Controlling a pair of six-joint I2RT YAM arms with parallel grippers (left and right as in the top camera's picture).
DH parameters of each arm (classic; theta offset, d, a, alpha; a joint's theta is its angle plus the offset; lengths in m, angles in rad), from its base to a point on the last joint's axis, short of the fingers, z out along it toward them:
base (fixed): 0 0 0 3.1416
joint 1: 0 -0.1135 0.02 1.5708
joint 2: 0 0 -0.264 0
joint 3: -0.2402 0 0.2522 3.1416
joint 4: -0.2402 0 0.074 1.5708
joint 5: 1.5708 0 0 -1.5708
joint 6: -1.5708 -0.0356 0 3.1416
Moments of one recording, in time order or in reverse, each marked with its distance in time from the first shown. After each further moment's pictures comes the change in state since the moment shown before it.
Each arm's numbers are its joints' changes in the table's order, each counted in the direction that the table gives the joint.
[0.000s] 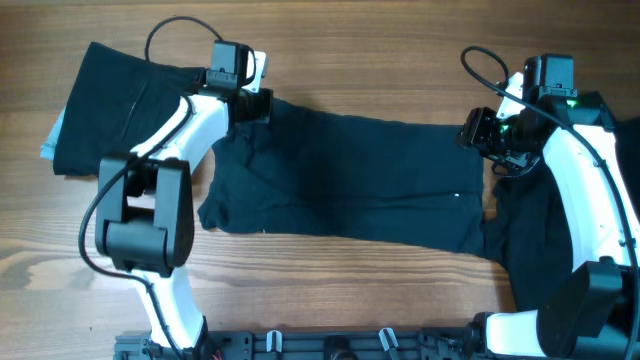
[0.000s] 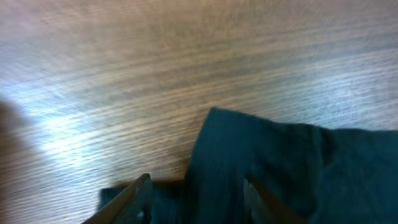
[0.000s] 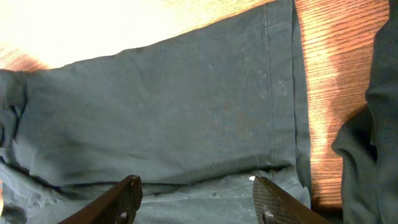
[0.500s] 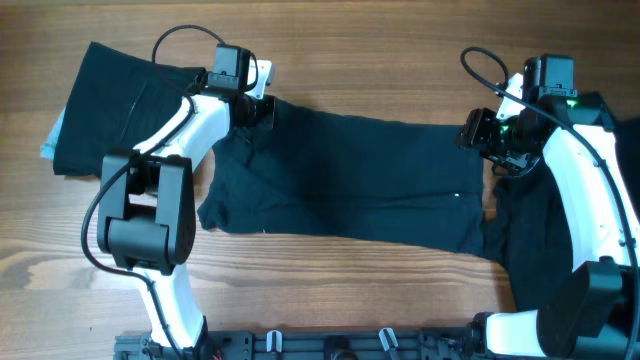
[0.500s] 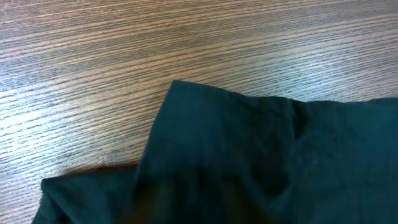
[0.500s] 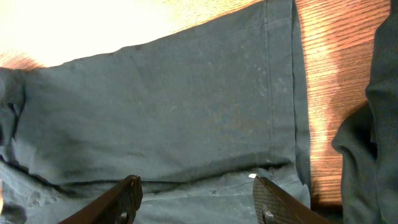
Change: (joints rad) left arm 0.000 0.011 0.000 -0.049 0.091 0.005; right arm 0.000 0.000 0.000 -0.006 0.000 0.000
